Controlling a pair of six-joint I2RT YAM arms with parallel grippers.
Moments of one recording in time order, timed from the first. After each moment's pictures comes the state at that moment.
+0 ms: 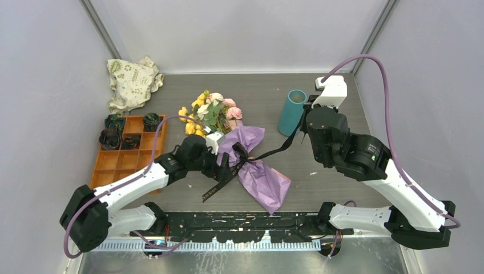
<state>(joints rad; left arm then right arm) -0.70 1.11 0.63 -0.23 0.30 -0.34 1.01 1.02 1.54 -0.87 1.01 0.34</state>
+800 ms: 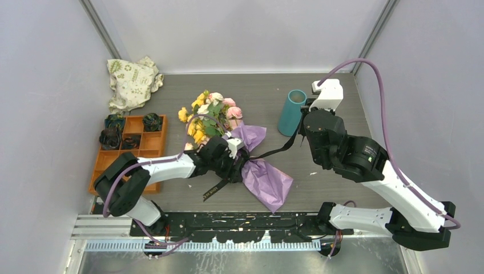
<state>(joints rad) -0.81 1.52 0.71 -0.05 0.27 -0.30 1.01 1.01 1.48 -0.86 0.98 0.34</state>
